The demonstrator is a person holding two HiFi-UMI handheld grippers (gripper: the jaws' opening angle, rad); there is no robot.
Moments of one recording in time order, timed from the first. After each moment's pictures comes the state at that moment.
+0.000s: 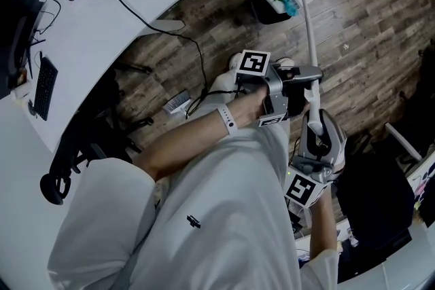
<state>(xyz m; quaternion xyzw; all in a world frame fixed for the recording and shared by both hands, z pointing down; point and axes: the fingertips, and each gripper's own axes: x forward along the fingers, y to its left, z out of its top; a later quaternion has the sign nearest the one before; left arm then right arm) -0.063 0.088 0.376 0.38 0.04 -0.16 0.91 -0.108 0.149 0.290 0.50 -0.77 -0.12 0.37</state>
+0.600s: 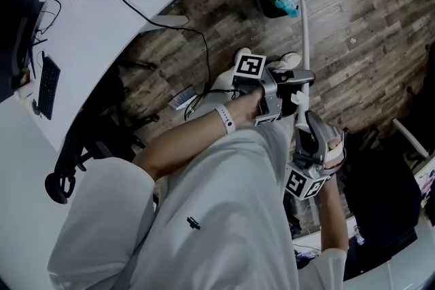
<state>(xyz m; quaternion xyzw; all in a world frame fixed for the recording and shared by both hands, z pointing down) -0.079 0.123 0.423 0.38 0.01 -0.13 0.92 -0.129 0.199 0.348 0.40 -0.79 -0.21 0.41</state>
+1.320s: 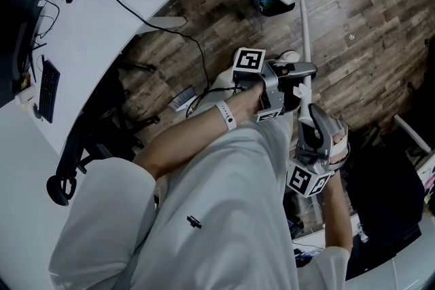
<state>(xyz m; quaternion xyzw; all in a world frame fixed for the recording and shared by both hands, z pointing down) -0.070 0.113 0.415 0.37 0.01 -0.14 0.92 -0.119 0.187 0.338 0.41 -0.79 -0.20 0.40</state>
